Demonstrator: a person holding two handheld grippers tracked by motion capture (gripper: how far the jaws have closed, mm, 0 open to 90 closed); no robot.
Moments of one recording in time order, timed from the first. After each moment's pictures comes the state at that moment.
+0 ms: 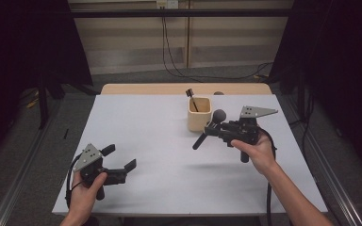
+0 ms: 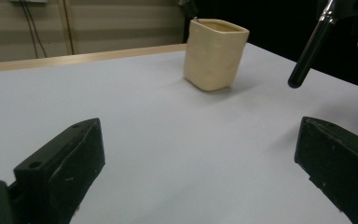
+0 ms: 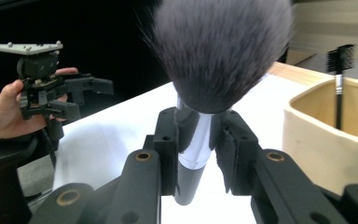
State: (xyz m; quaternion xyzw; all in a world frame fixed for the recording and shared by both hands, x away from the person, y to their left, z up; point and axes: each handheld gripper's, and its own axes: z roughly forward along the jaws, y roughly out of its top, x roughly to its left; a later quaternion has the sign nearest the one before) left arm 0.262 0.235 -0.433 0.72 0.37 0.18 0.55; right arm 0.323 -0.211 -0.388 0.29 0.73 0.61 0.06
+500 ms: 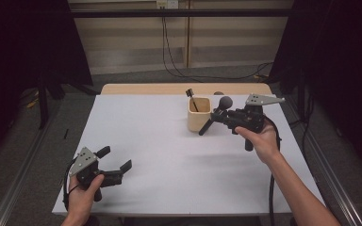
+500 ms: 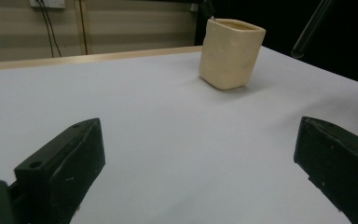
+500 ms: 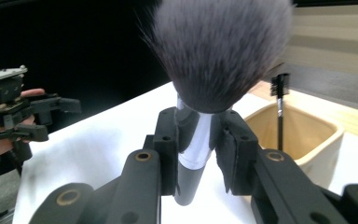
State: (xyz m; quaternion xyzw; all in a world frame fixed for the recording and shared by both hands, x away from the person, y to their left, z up) left arm 0.259 0.245 -0.442 0.71 0.38 0.20 0.56; right arm 0.345 -0.226 -0.370 0.32 0.72 0.61 0.10
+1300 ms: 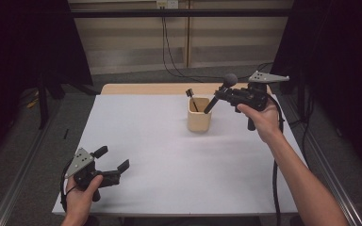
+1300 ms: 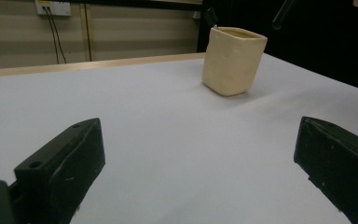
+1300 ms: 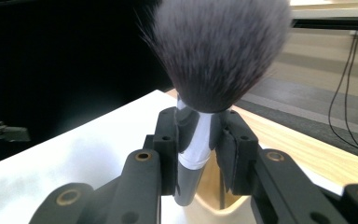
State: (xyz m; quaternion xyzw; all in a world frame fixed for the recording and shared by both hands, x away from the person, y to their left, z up) left arm 0.256 0.250 -0.440 0.70 0.37 0.21 0.57; right arm 0.387 -0.237 -0.336 0.34 0.71 0.59 0.16
